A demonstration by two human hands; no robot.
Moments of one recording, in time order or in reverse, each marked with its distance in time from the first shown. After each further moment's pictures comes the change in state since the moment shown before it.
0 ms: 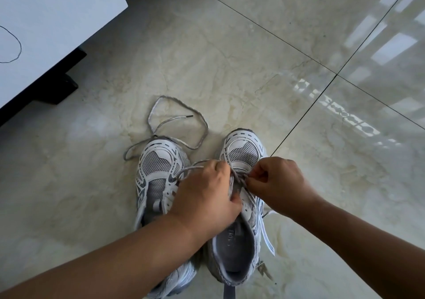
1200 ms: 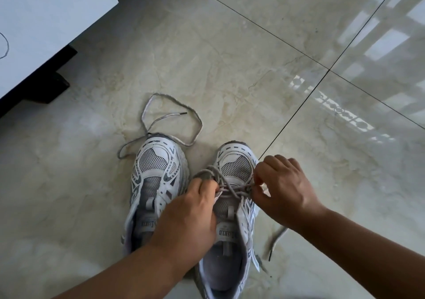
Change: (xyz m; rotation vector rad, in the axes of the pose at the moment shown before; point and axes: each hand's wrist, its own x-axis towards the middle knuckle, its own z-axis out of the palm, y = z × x) left_hand -0.035 -0.016 0.017 -0.101 -0.073 0.017; right_hand -0.018 0.025 0.006 -0.278 0.172 -0.332
